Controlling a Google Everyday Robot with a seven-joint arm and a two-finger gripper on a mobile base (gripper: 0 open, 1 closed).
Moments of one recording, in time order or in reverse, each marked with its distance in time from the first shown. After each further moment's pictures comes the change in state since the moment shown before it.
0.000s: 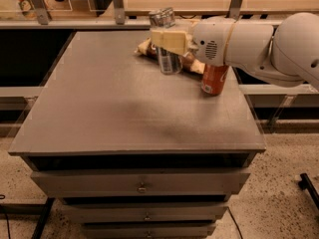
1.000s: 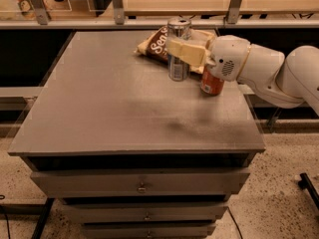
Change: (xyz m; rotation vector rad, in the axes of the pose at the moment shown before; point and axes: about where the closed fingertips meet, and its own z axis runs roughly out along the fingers) arm 0.019 -0.018 -0.033 -0.077 -0.181 -0.003
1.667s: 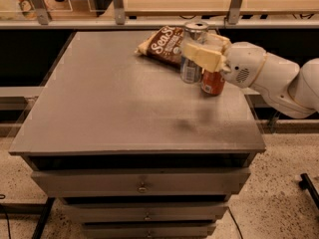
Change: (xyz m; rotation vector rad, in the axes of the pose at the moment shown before) arm 0.001 -0.008 -0.027 0.010 -0.064 -0.011
